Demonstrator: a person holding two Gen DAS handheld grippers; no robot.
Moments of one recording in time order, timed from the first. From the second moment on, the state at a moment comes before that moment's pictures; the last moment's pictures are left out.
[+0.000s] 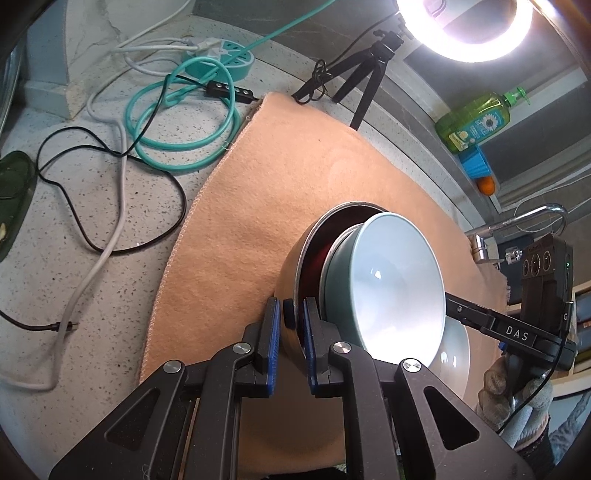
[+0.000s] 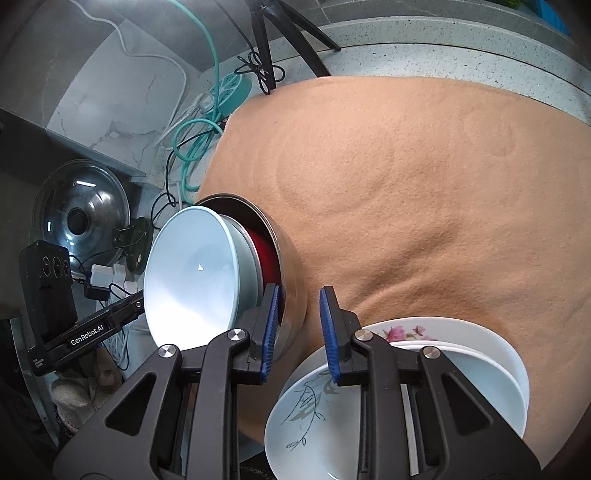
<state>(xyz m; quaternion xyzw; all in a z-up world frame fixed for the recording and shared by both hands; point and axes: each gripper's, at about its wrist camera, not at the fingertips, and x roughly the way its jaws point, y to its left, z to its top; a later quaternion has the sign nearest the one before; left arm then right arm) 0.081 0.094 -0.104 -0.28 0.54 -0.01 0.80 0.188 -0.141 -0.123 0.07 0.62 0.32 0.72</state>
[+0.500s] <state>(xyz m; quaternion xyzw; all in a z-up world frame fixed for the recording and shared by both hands) 0.082 0.094 -0.104 -0.27 0.54 0.00 0.80 0.188 -0.130 -0.123 0.06 0.62 0.32 0.71</state>
